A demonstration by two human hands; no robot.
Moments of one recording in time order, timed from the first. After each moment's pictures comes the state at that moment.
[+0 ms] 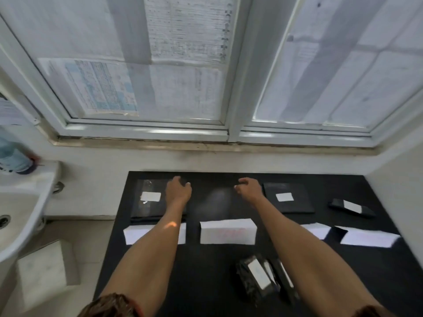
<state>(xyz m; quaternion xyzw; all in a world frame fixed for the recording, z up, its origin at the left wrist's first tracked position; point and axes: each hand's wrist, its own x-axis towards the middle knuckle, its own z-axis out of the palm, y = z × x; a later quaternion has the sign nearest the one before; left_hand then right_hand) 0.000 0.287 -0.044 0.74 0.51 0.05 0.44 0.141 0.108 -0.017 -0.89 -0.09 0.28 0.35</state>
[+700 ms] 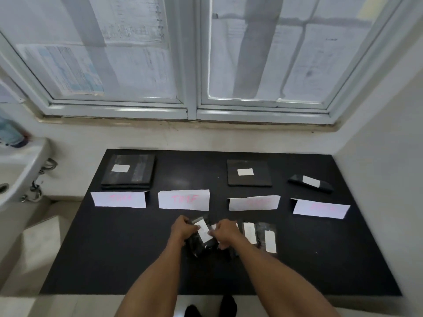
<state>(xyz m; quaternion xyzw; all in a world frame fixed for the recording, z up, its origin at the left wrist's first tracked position) -0.045 -0.007 -0.096 0.64 0.55 -0.10 0.53 0.057 -0.130 -0.080 -0.86 -0.18 0.45 0.16</state>
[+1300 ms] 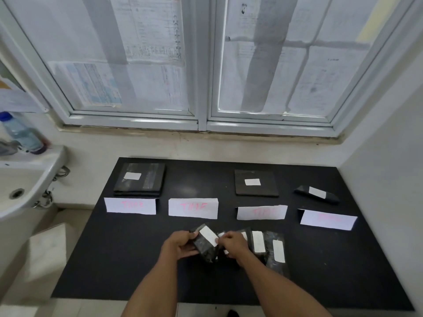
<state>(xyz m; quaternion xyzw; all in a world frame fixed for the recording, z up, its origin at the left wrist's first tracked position) -0.080 0.008 -0.072 0.37 0.55 -0.10 0.74 0.028 -0.142 -0.091 -0.83 -0.04 0.42 0.36</state>
